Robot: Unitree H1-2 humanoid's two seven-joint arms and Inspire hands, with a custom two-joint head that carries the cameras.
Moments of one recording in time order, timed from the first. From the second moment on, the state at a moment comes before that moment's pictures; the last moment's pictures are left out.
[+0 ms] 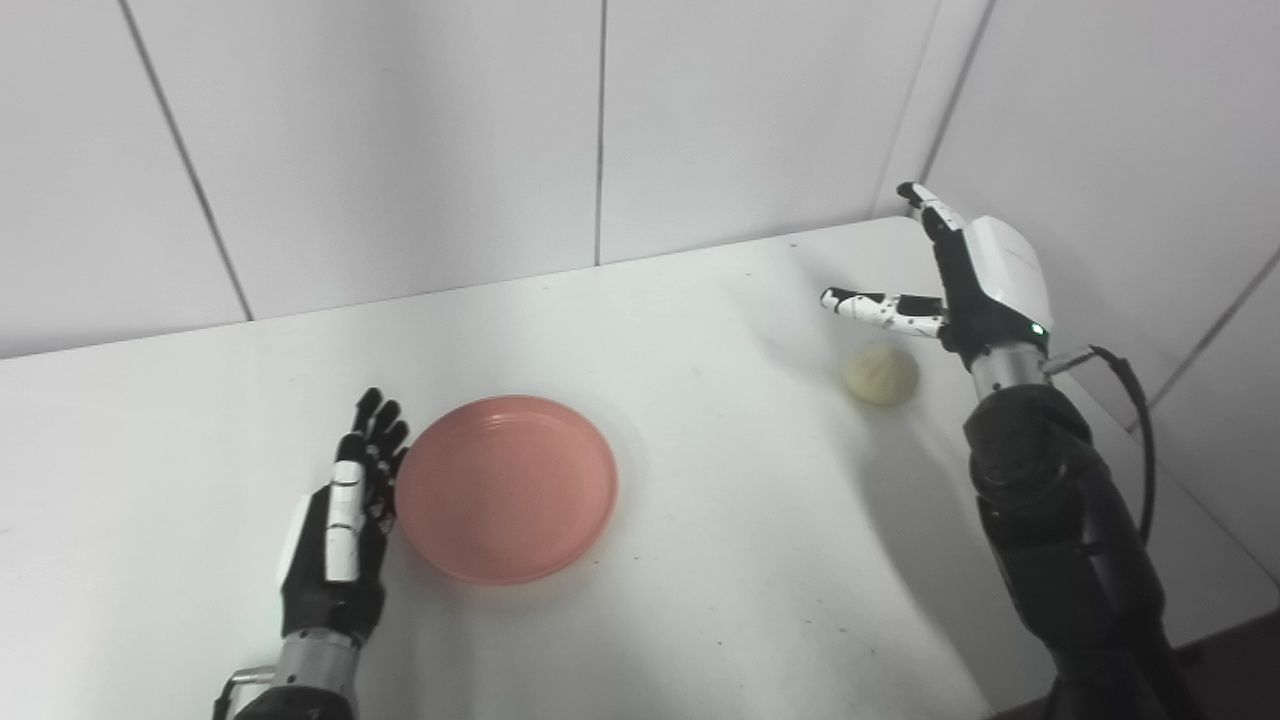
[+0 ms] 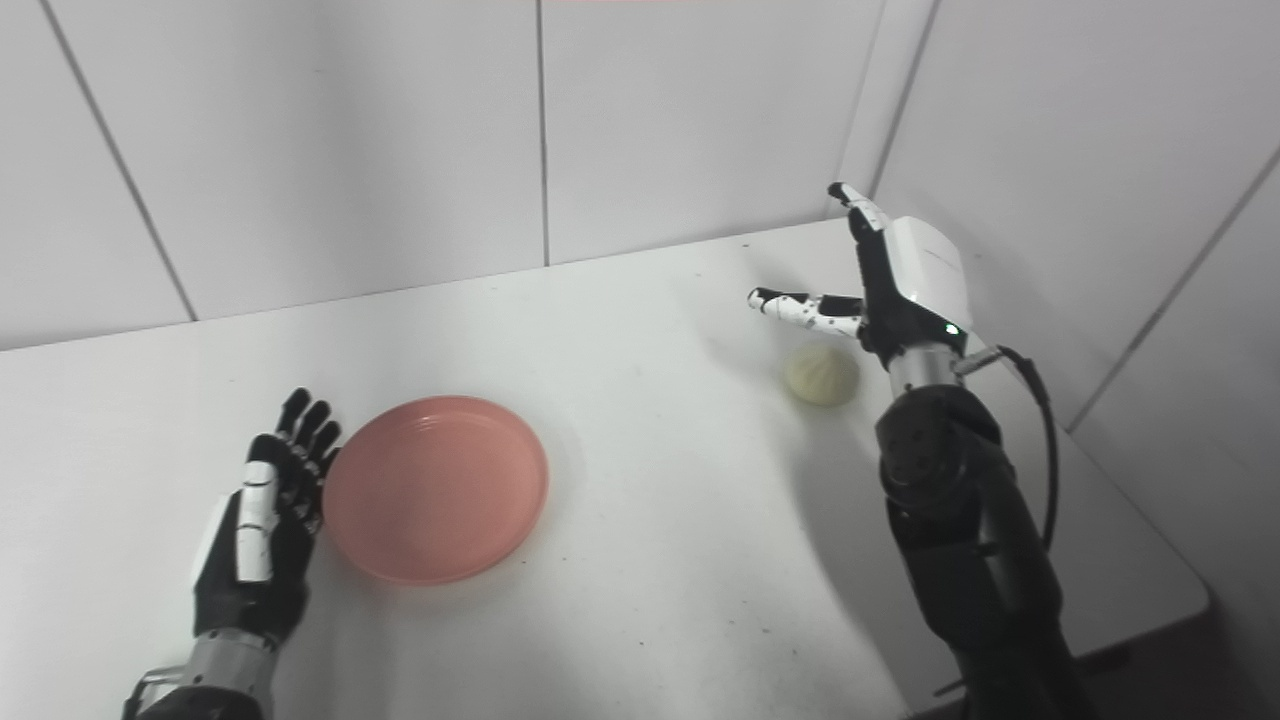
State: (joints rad) left arm -0.22 -0.07 -0.10 0.19 -0.13 -0.06 -0.15; right arm -0.26 -0.51 -0.21 -0.25 -0.69 0.47 0.11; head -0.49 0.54
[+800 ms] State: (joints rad) left arm -0.23 -0.04 -0.08 0.18 -0.15 -0.07 -0.19; right arm -0.27 -0.43 -0.21 0.01 -0.97 0.47 0.18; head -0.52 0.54
